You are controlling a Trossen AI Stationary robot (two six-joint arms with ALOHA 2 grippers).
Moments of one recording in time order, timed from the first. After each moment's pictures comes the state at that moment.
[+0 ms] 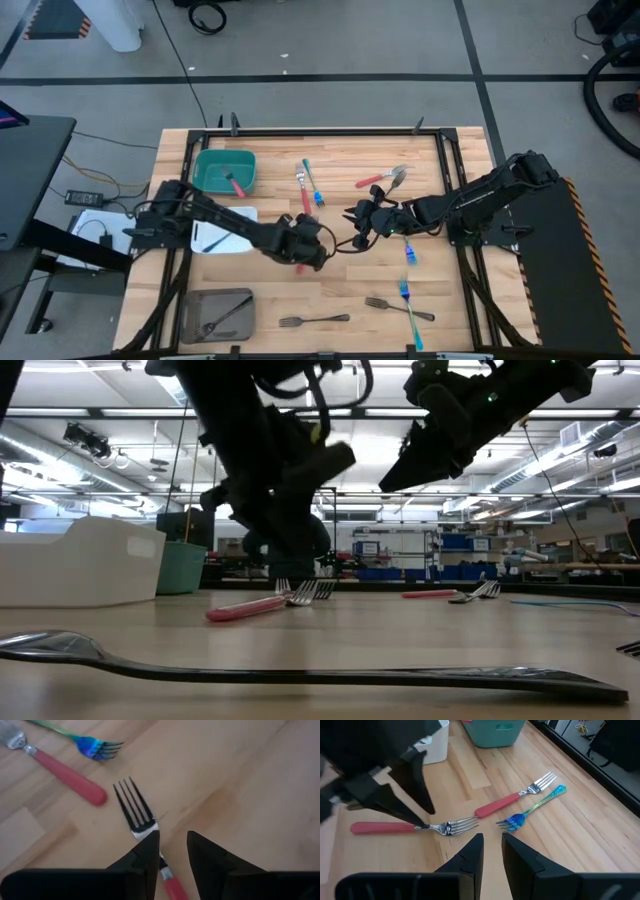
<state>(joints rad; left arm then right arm) -0.29 1.93 1.29 -0.55 -0.57 -0.98 0.22 1.42 0.74 0.05 0.55 0.27</state>
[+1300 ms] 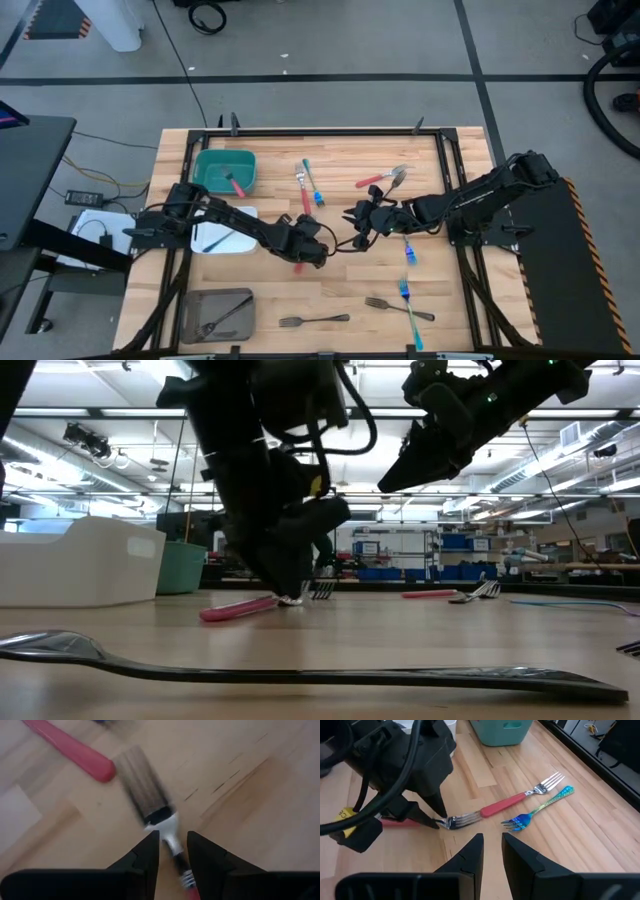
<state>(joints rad) -0.26 2.02 1.28 -0.57 -0.52 -0.99 0.21 1.42 0.74 0.05 0.50 0.24</state>
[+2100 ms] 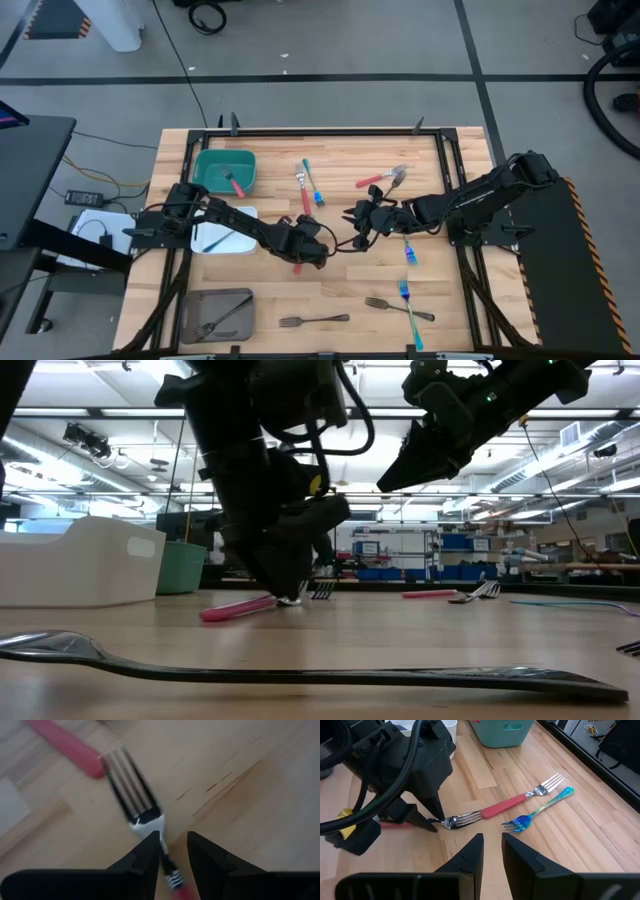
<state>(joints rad) -0.26 2.02 1.29 -0.57 -0.50 -1.03 0.21 1.42 0.74 0.06 0.50 0.24</state>
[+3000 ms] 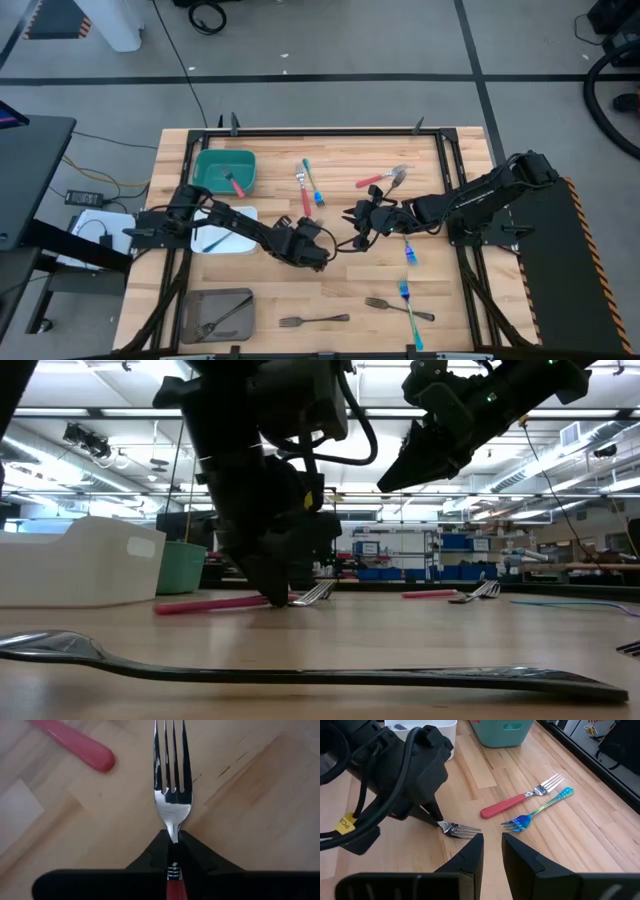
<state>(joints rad) -0.27 2.09 1.29 -0.65 -0.50 -0.98 0.21 1.42 0.74 0.06 0.50 0.23</state>
